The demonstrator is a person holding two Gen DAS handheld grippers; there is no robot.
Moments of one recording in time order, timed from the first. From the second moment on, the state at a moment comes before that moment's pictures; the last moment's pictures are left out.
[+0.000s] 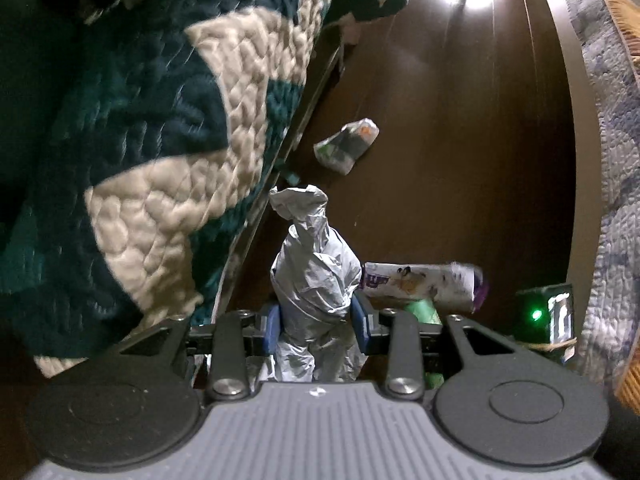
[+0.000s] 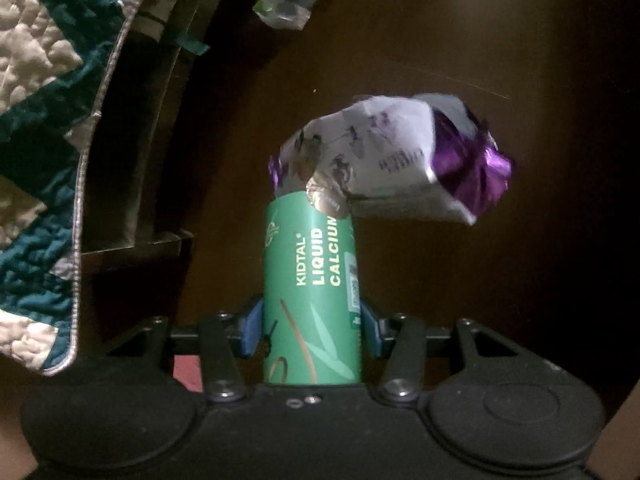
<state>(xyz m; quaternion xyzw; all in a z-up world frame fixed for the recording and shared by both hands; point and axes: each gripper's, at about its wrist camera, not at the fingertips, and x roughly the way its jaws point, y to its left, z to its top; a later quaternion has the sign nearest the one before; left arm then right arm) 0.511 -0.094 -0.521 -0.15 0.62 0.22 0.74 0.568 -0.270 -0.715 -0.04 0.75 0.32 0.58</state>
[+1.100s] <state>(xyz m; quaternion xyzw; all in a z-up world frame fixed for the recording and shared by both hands) 0.577 -0.139 -0.854 -0.13 0.67 0.09 0.72 0.568 -0.255 -0.812 -0.17 0.70 0.36 0.59</state>
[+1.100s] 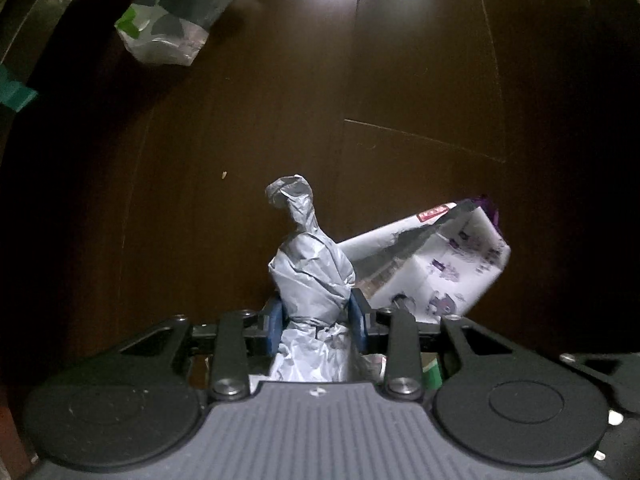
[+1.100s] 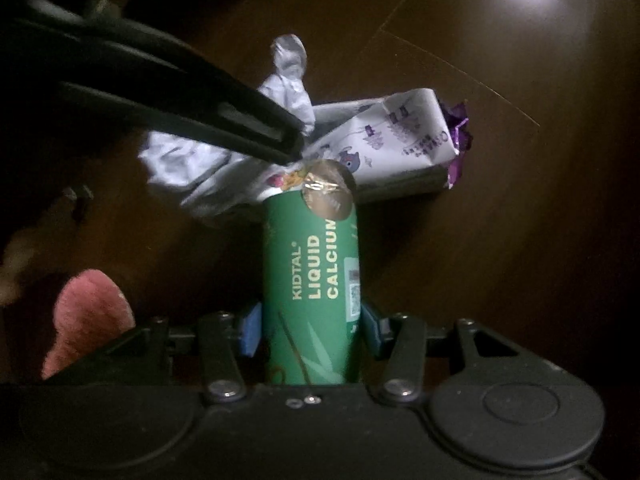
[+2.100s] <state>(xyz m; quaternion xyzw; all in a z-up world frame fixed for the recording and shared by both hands) 0.557 -0.115 -0.710 -0.19 0.65 0.11 0.73 0.564 -0.307 -0.621 -0.09 0.65 0.31 0.69</state>
